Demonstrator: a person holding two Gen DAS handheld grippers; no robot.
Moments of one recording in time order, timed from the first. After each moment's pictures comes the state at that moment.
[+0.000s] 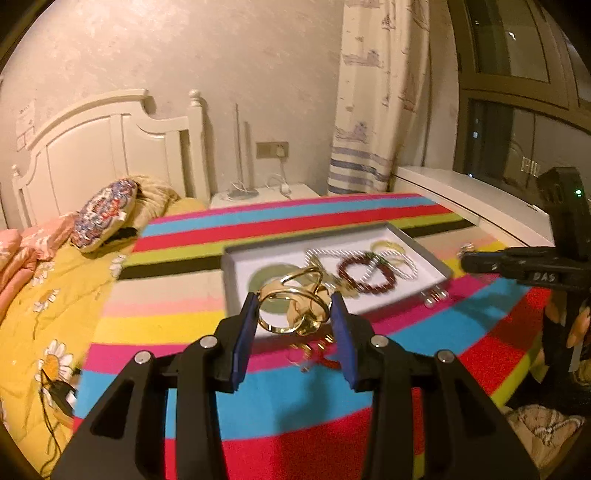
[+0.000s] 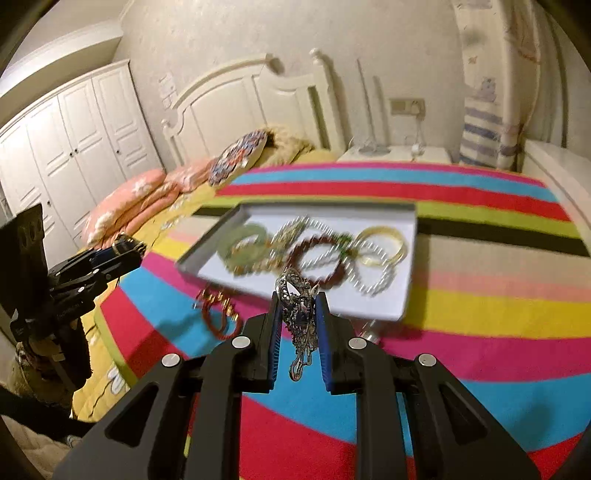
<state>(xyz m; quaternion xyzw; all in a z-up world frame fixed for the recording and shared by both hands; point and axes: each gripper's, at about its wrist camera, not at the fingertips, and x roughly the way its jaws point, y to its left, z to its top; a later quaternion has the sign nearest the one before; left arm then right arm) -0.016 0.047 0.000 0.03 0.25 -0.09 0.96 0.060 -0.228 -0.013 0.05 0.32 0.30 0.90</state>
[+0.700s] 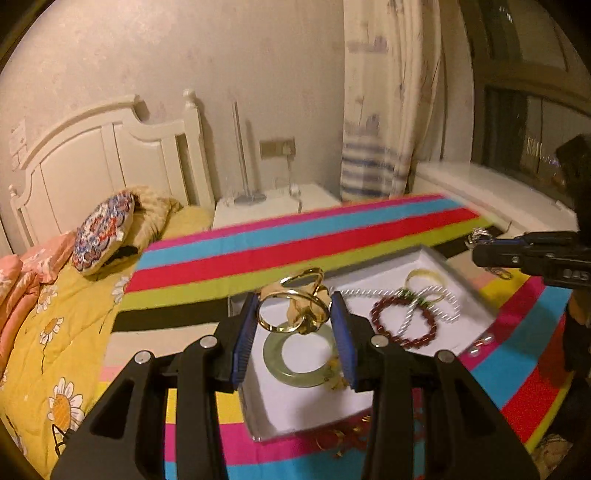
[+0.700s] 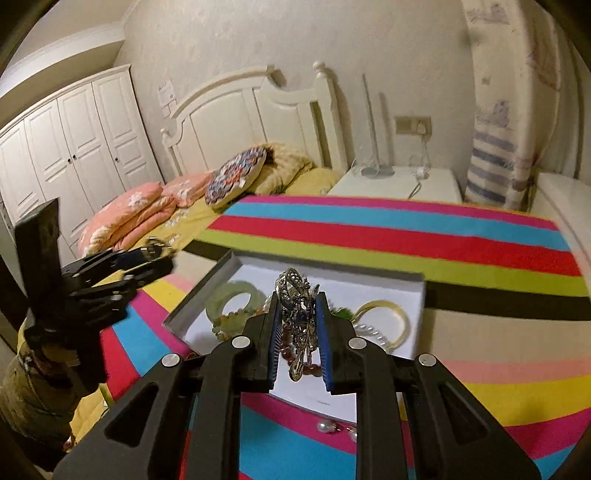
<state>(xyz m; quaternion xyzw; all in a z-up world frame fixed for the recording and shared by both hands) 0.086 0.038 0.009 0.07 0.28 -0.08 0.96 0.129 -0.190 0.006 0.03 0.33 0.31 0.89</state>
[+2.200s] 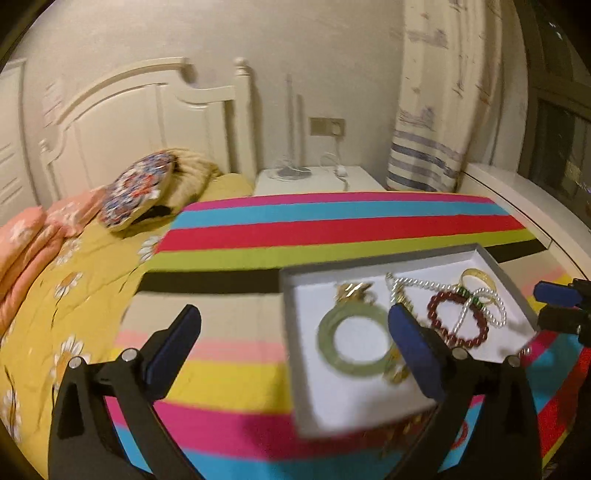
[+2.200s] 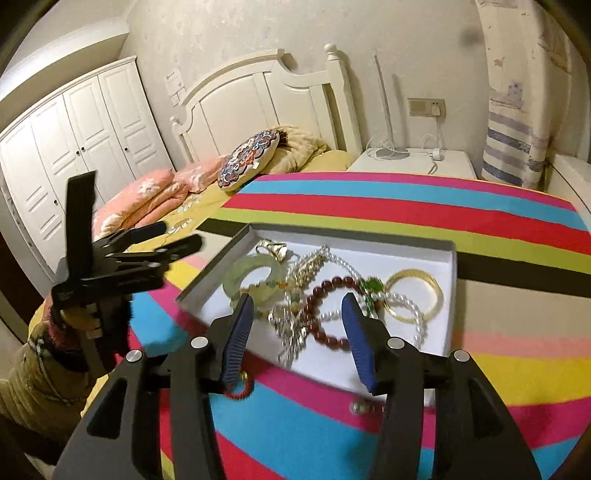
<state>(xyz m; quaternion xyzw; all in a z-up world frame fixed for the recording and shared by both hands) 0.090 0.084 -0.010 0.01 0.30 0.01 0.95 0.098 -0.181 -0.009 0.03 0.34 0.33 0.88</state>
